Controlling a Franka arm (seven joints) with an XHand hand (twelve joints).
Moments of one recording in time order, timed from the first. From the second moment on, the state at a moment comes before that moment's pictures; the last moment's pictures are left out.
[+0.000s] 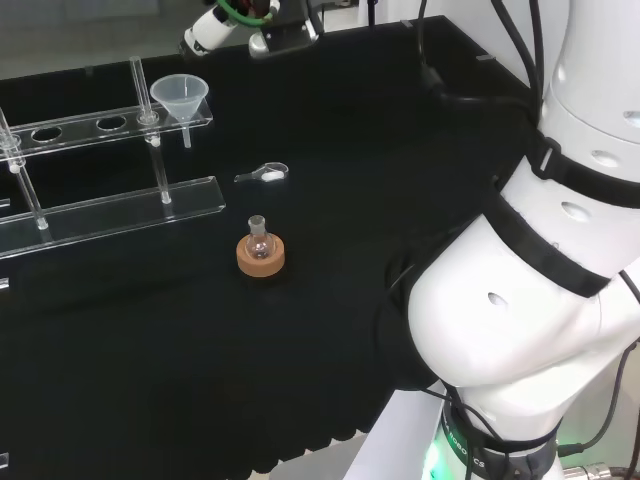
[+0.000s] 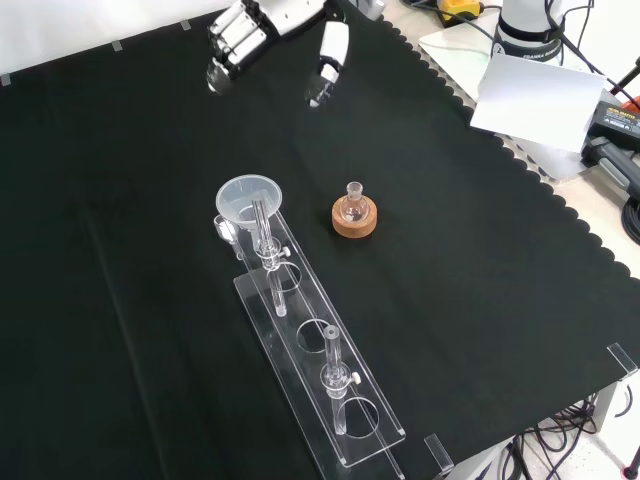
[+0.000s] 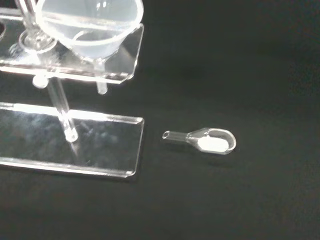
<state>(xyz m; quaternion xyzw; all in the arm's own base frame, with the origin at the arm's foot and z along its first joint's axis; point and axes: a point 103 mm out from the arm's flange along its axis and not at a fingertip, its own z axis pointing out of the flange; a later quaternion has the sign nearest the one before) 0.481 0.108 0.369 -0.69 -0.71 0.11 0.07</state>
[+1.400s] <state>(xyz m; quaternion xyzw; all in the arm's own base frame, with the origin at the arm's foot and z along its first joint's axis) 0.524 0.166 0.320 -0.65 -0.73 0.19 0.10</state>
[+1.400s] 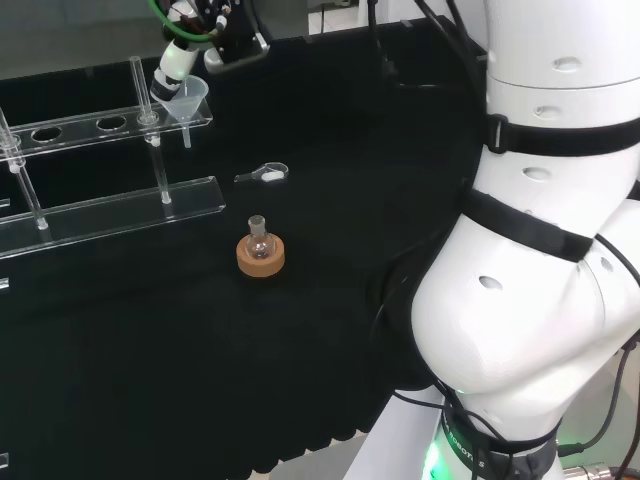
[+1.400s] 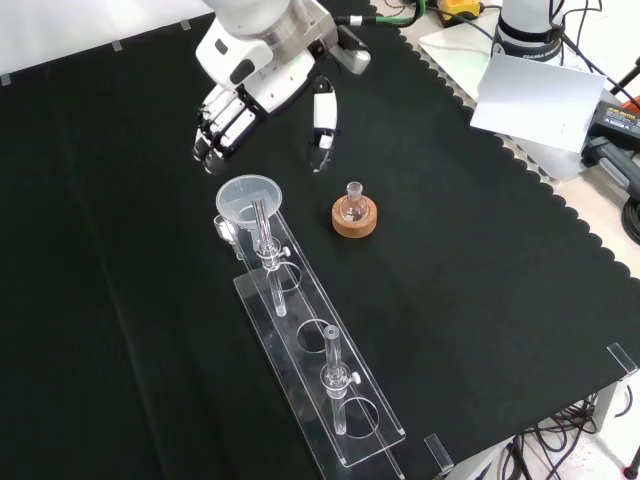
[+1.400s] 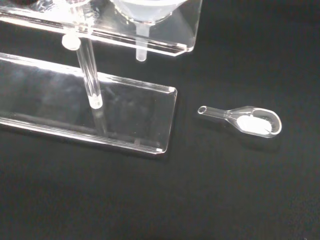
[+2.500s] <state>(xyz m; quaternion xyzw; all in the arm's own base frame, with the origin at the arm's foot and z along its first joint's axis) 0.553 0.185 0.282 -0.63 -0.73 0.21 0.13</state>
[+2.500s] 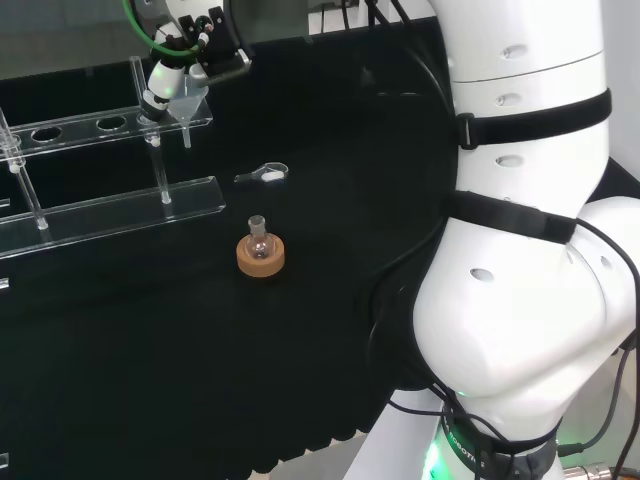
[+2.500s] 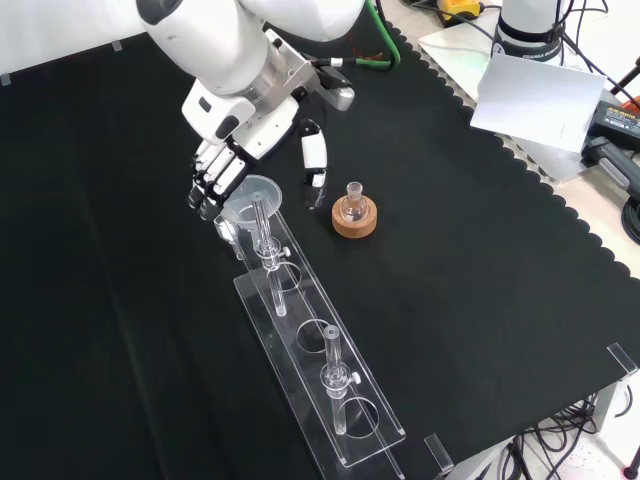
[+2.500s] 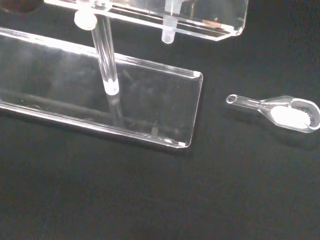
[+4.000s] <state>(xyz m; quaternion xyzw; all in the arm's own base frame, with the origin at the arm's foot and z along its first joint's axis) 0.563 0.182 0.270 -0.63 -0.73 0.22 0.12</state>
